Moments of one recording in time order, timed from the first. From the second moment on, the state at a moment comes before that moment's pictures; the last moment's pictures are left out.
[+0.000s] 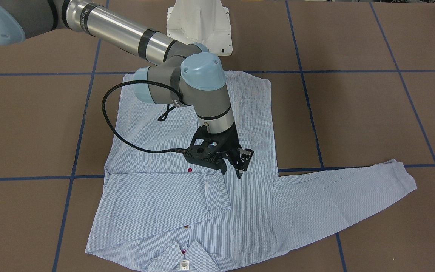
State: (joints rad) left arm -1.49 -1.49 -1.81 -2.04 -2.31 -0.04; right arm 0.64 -0.47 1.08 -1.12 1.74 1.71
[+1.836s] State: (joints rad) left arm -1.12 -1.78 -1.16 -2.47 -2.23 -0.69; right arm 0.79 -0.90 1.57 -1.25 1.84 1.73
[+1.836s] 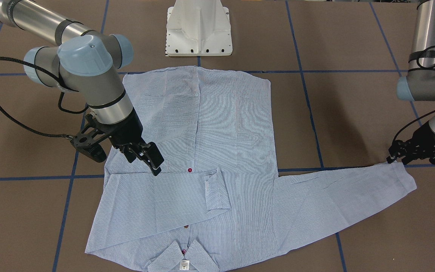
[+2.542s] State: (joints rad) left arm -1.13 -1.82 -1.28 -2.45 -2.20 -0.71; right arm 0.79 -0.96 1.64 -1.27 1.83 1.73
